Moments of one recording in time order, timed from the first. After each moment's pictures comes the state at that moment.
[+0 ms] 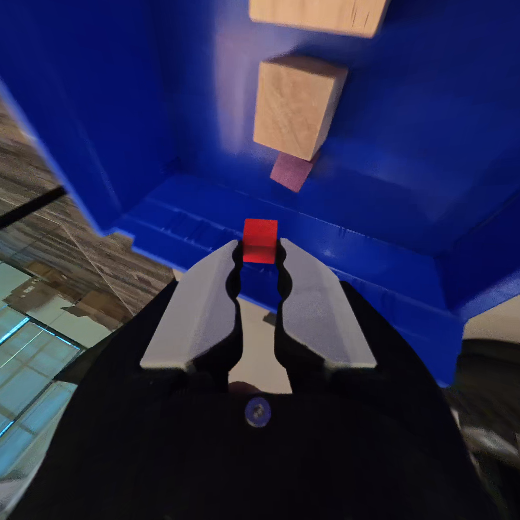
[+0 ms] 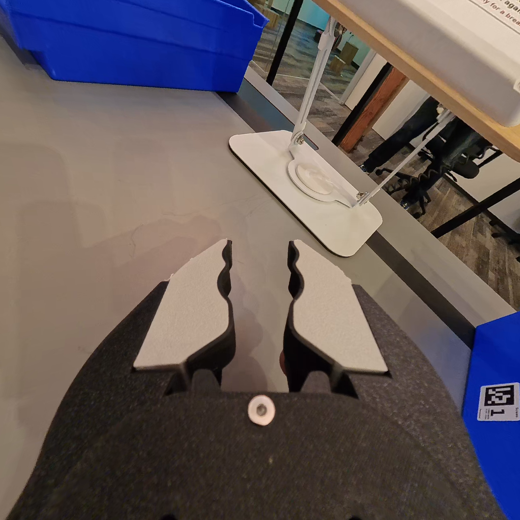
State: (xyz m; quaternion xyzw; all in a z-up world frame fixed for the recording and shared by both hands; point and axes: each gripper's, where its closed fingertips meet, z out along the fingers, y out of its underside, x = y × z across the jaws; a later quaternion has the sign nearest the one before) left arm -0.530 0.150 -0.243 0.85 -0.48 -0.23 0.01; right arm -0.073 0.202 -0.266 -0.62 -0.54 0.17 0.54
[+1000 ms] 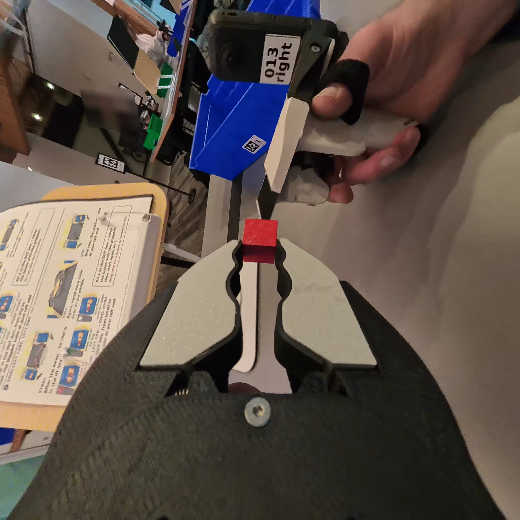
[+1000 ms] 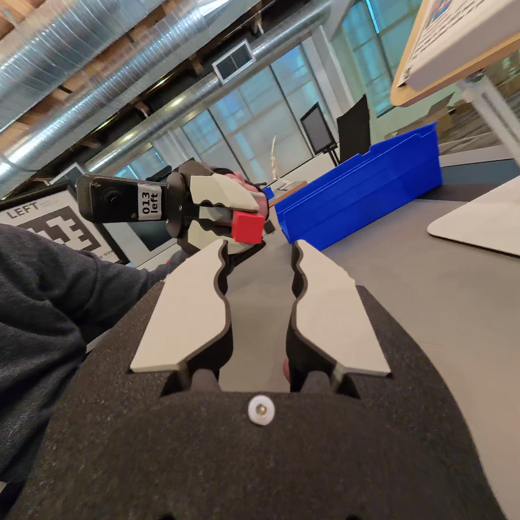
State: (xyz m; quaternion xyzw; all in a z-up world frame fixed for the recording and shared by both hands) left arm -0.096 0.128 -0.185 0.57 -0.60 -0.11 -0.55; right arm -0.075 0.134 -0.190 -0.51 -0.37 0.72 0.30
